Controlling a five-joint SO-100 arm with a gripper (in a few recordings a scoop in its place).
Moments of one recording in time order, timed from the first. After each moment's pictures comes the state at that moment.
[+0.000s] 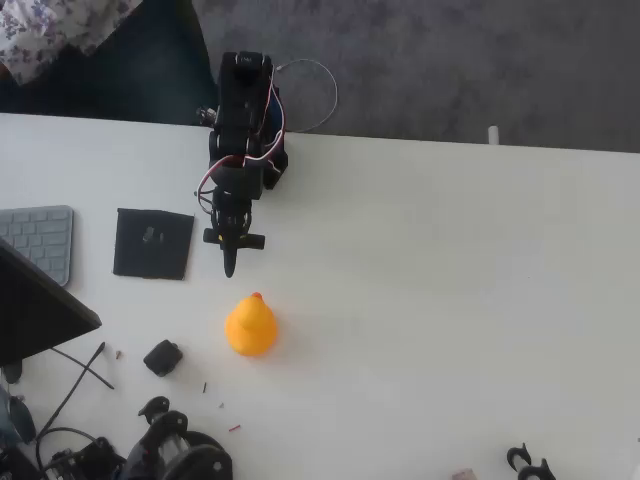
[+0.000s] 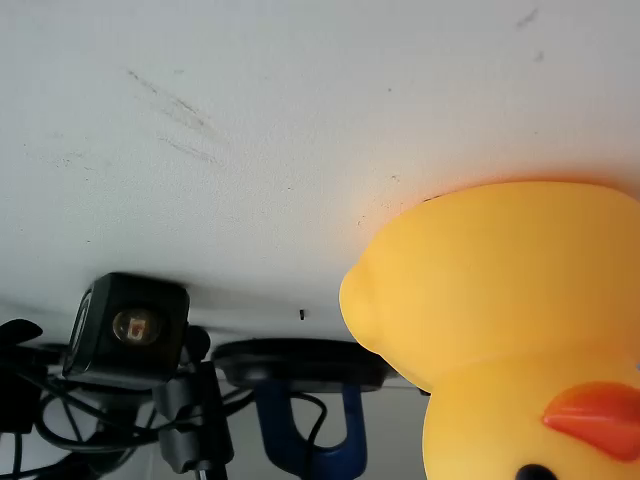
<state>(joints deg) 10.3 176.6 166.9 49.7 -9.7</state>
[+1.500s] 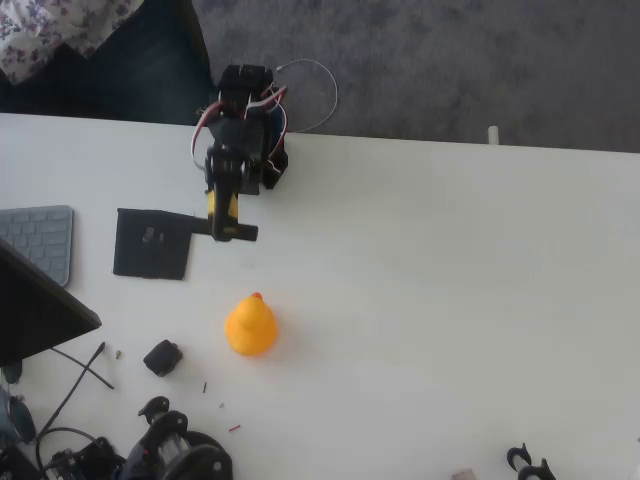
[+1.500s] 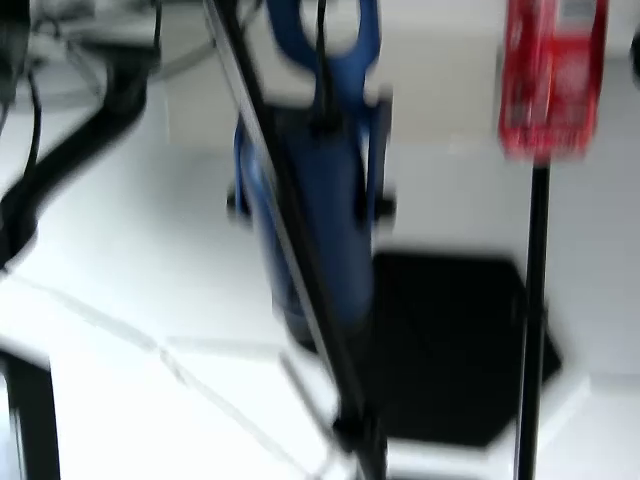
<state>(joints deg) 10.5 193.6 149.9 49.7 -9.8</state>
